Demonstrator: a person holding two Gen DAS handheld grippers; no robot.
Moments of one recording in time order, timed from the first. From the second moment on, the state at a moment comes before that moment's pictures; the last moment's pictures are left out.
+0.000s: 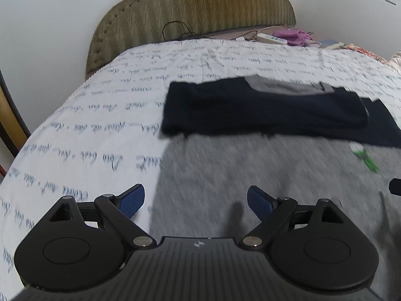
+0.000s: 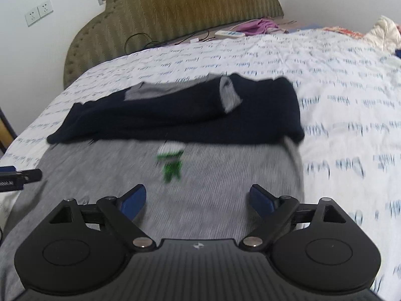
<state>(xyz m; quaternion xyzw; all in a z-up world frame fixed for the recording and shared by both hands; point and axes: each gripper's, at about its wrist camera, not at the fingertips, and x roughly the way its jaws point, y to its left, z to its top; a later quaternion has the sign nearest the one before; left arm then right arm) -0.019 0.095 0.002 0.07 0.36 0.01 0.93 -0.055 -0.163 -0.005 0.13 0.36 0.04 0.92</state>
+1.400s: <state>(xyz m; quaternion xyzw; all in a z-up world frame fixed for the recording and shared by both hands) -0.143 0.091 0.001 0.08 0.36 0.02 0.93 -0.184 -0.124 0.001 0.07 0.35 0.09 0.93</state>
